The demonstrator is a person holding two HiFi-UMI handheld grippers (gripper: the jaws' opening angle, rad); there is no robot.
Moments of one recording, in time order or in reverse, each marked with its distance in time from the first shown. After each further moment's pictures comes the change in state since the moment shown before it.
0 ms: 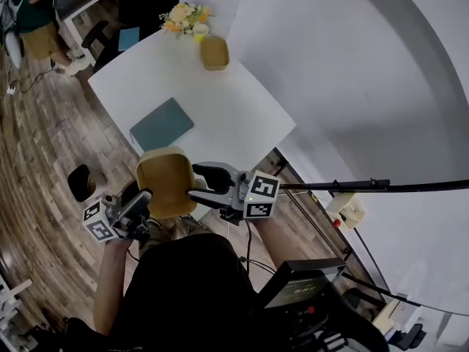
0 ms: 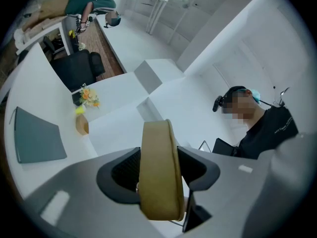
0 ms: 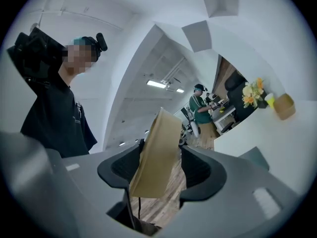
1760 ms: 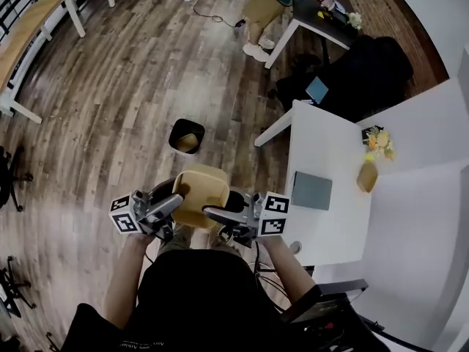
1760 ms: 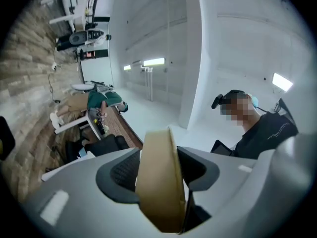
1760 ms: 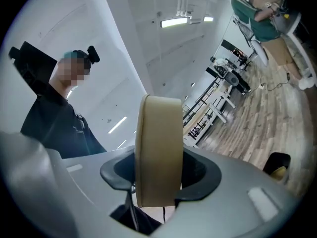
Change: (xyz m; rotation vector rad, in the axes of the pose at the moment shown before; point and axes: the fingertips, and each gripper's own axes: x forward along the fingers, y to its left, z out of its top) left arm -0.429 -0.088 0.128 0.216 -0.627 0.321; right arm 0.398 0.201 -0.166 0.234 0.555 0.655
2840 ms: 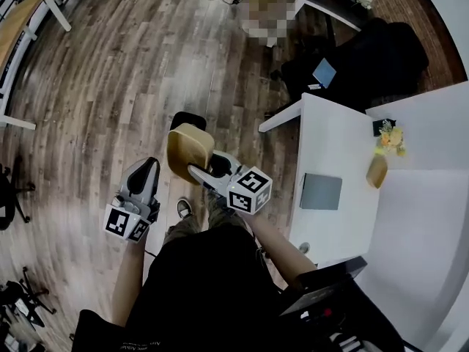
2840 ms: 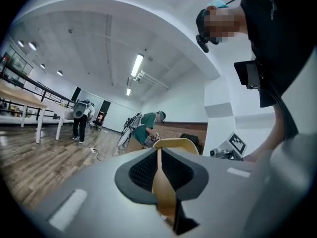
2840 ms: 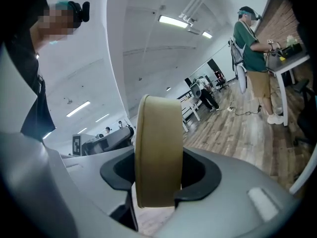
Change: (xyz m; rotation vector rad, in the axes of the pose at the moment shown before) left arm -0.015 0.120 0.130 0.781 0.053 0.641; right arm 0.068 -0.191 0.056 -0.158 0.017 -0.435
